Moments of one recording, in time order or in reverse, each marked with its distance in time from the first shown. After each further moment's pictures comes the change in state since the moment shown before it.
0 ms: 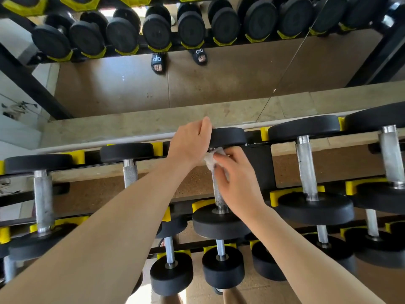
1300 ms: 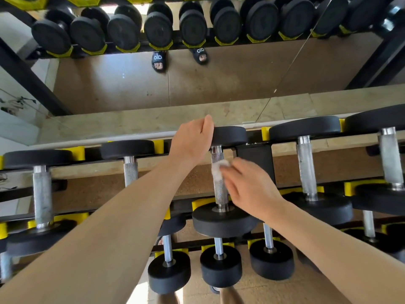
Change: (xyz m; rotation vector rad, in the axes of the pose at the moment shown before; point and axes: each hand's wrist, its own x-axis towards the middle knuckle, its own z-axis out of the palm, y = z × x) left_hand -0.002 -0.001 0.000 0.021 0.036 0.017; right_hand -0.004 0.020 -0.030 -0.406 -0.304 -0.302
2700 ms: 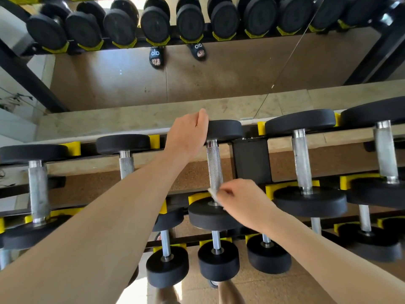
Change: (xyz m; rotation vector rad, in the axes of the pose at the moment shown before) left_hand -0.001 -0.001 0.002 -0.057 0.020 -0.004; right_hand -0.017 -0.035 -0.020 0.499 -0.457 0.451
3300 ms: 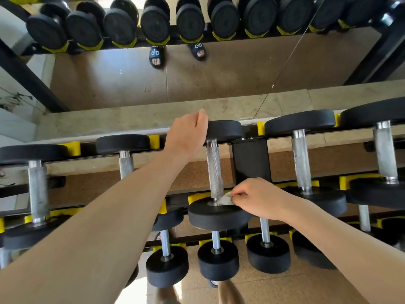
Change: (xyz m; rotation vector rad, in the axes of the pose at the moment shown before) left_hand 0.000 0.000 0.000 0.023 -0.004 0.015; right_hand 0.006 0.029 -0.027 -0.151 -0.225 -0.002
